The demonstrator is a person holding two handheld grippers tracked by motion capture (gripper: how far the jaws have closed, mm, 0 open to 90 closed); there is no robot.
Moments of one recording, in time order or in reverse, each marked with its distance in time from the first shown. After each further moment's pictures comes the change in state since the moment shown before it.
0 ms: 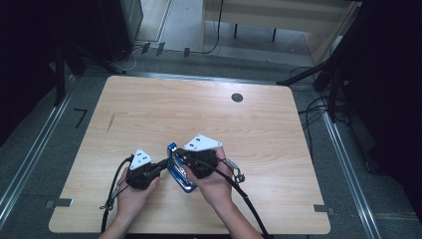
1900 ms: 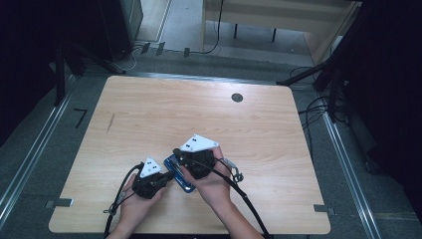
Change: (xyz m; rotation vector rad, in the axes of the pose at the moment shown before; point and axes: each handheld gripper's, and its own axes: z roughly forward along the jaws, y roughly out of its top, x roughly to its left) left arm -0.020 -0.012 0.006 0.096 -0.058 0.058; right arm 0.007 0.004 0.000 0.006 0.010 -0.029
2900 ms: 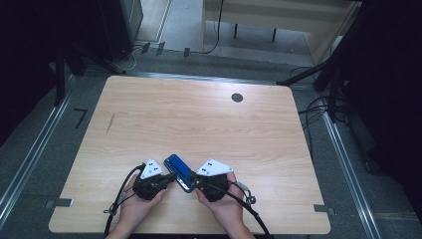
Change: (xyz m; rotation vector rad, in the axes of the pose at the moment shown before) left arm -0.002 -0.001 -0.001 0.014 -0.039 0.030; right arm 0.000 -0.072 -0.015 0.051 0.001 0.060
